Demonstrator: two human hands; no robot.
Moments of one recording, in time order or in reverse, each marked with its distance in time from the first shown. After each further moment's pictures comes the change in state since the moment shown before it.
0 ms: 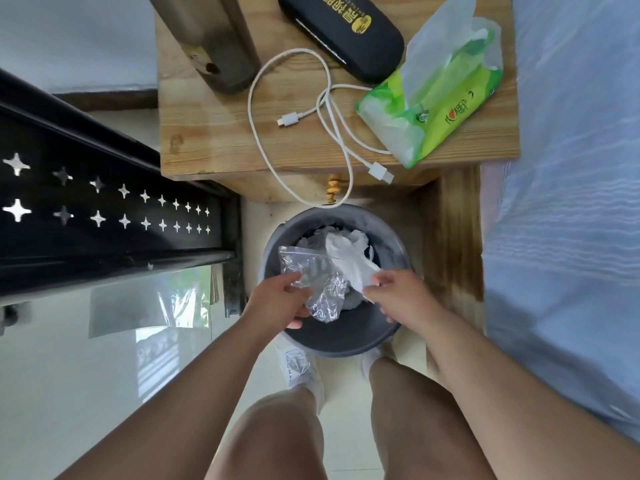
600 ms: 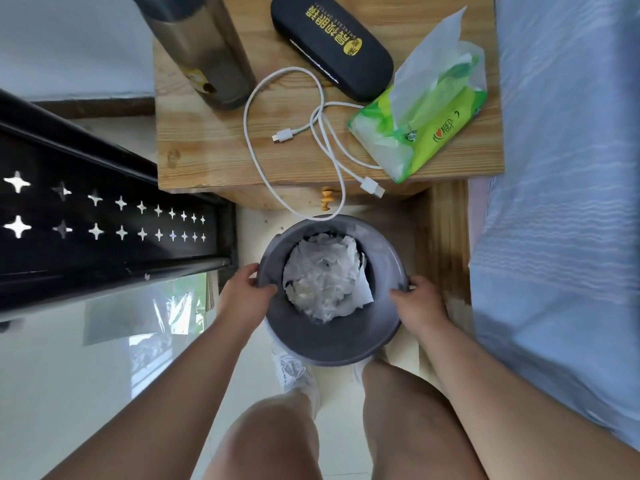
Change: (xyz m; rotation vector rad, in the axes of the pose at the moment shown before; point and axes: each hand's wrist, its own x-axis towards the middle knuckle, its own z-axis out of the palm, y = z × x) left_hand 0.013 0.002 -0.029 0.110 0.290 0.033; right_hand 0.003 0.019 -0.017 0.161 0.304 0.106
